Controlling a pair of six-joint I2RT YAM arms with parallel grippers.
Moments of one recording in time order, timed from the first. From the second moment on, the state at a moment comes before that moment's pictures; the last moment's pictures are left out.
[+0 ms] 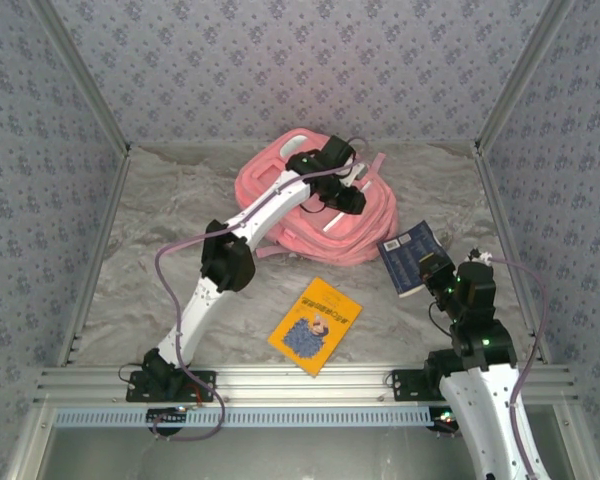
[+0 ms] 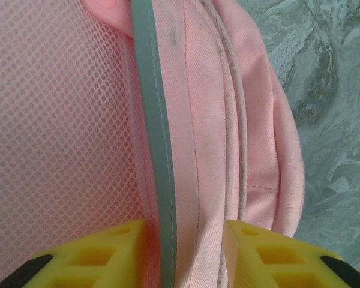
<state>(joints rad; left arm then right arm) -0.75 2.54 2.58 -1.05 0.32 -0.25 0.10 0.35 0.50 -0.59 -0.05 1.01</state>
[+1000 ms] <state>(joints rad) -0.56 2.28 2.50 -1.08 0.53 -0.21 0.12 0.50 0.69 -0.64 -0.11 0.85</state>
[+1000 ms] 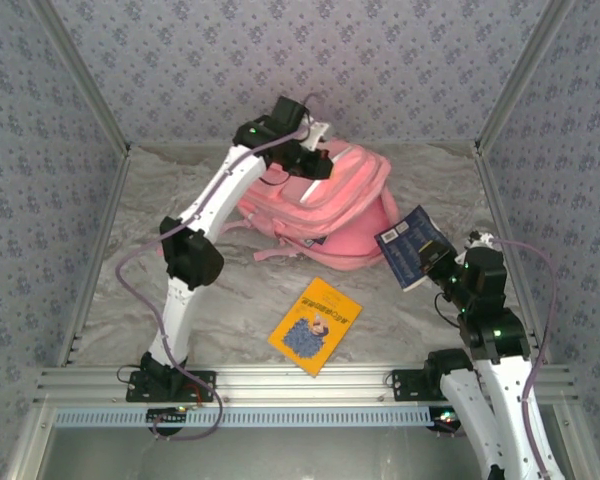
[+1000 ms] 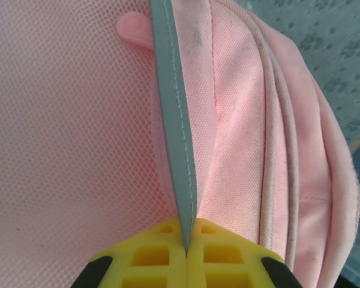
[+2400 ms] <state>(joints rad) -0.41 2.16 2.34 -1.00 0.85 -0.40 0.53 1.95 1.10 0.51 -0.21 0.86</state>
